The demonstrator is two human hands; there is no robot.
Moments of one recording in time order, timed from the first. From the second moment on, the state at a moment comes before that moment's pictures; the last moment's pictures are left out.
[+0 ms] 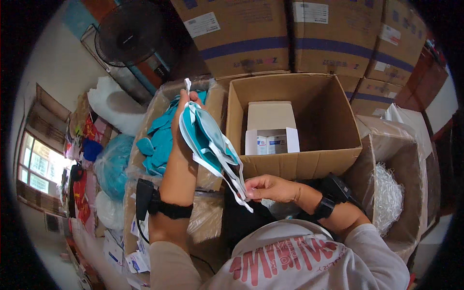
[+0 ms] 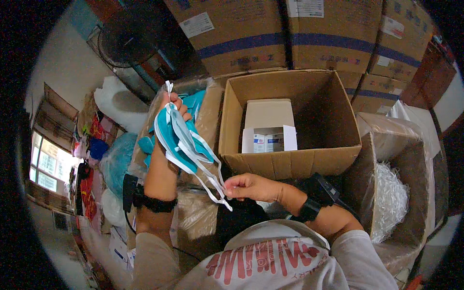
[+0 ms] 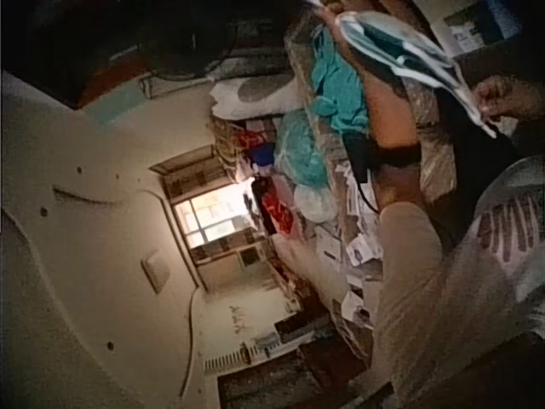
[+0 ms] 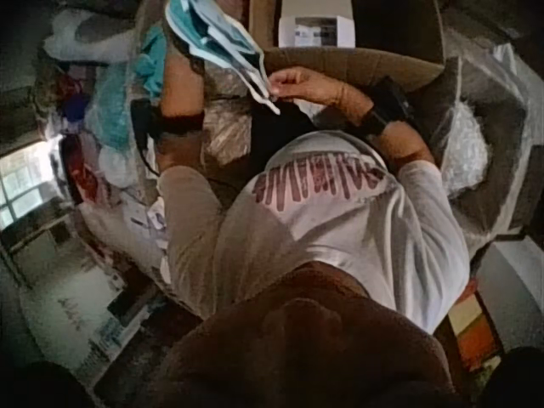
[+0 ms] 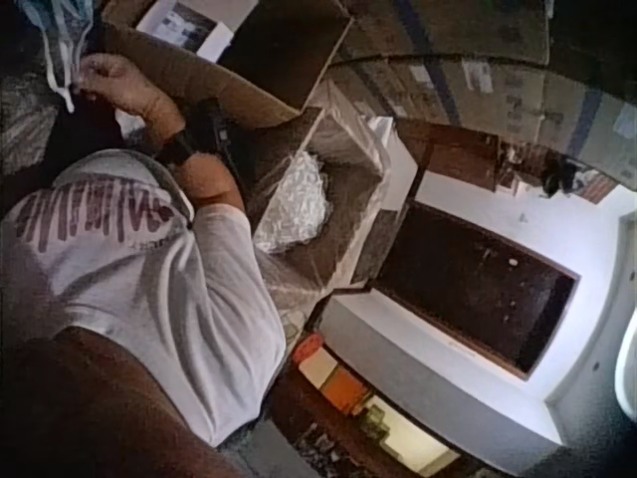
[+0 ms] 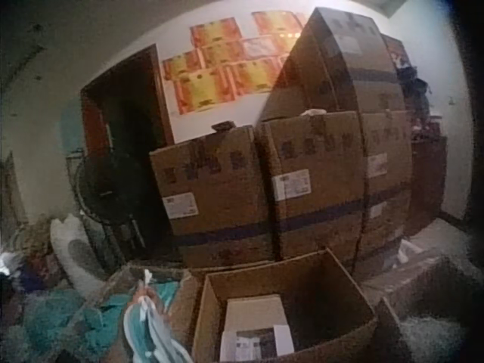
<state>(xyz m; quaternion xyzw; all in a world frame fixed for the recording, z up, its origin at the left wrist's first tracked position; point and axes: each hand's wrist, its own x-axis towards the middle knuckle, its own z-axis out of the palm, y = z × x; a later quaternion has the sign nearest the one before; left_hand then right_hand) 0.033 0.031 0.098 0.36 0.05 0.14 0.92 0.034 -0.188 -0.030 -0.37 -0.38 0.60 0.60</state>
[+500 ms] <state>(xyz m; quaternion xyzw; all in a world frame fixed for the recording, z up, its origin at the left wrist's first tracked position) 0.019 0.061 0.088 0.43 0.08 0.22 0.87 0.026 -0.178 -0.039 -0.23 -0.18 0.68 0.67</state>
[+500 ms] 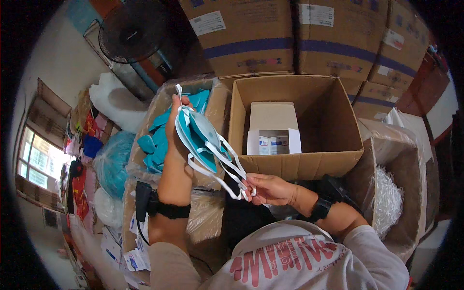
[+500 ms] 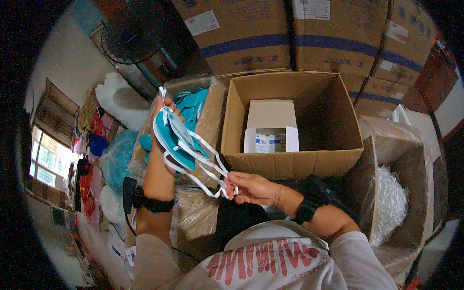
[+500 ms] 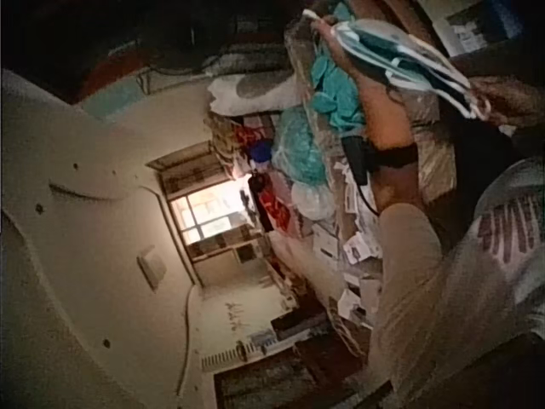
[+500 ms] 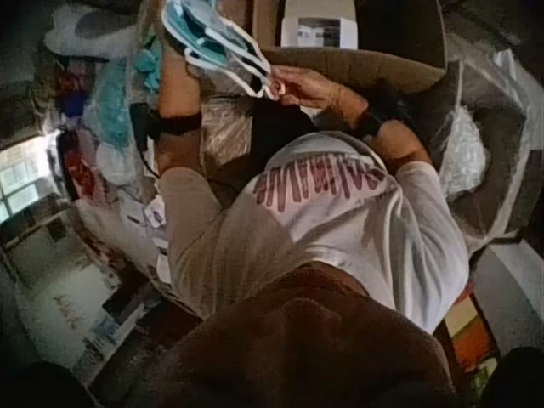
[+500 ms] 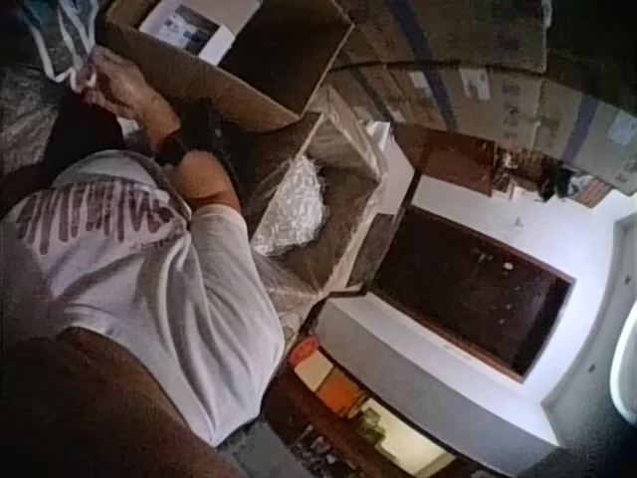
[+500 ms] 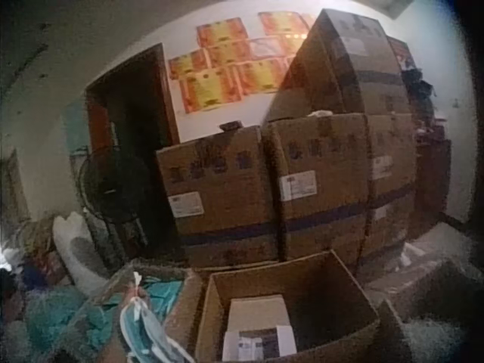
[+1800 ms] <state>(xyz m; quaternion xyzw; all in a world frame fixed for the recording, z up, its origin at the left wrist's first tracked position) -0.070 -0.027 -0.008 0.87 -0.01 -0.14 0.46 0.051 -0.198 0.017 -0.68 -0.60 0.25 0.33</state>
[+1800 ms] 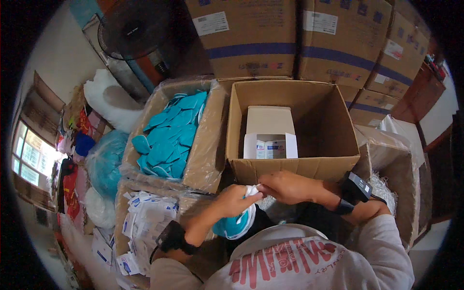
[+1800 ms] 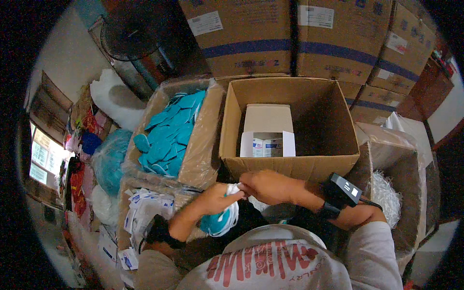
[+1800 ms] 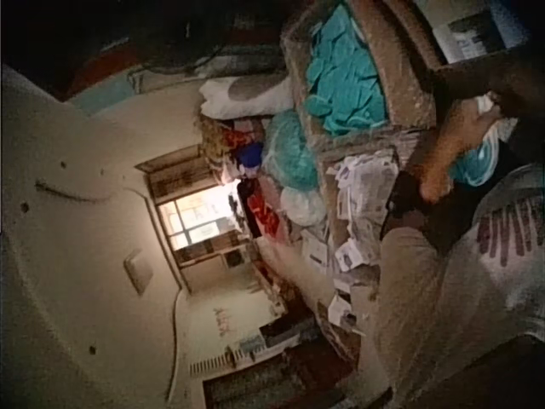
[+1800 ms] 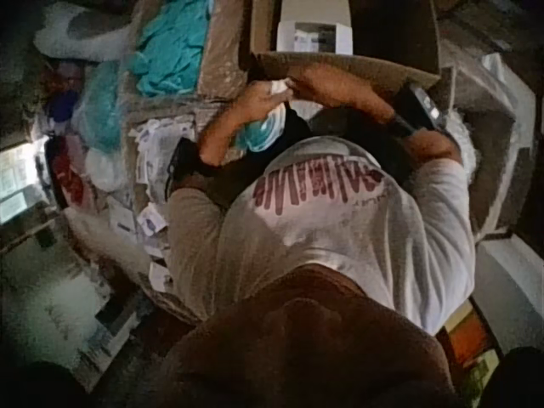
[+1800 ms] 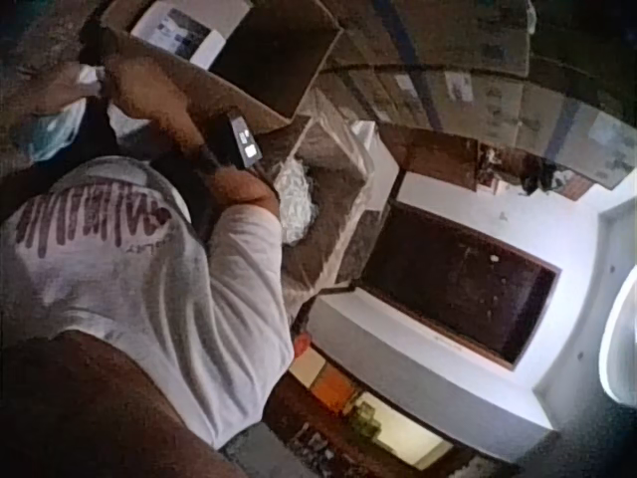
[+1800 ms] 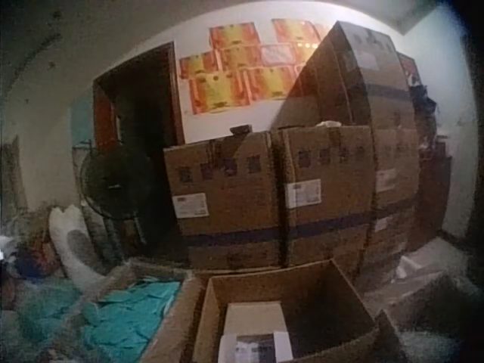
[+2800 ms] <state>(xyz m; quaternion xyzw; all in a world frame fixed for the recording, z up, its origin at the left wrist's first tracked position) -0.074 -0.092 0.077 0.91 -0.37 0.00 0.18 0.039 -0.302 0.088 -0.52 -0.45 0.67 0.27</state>
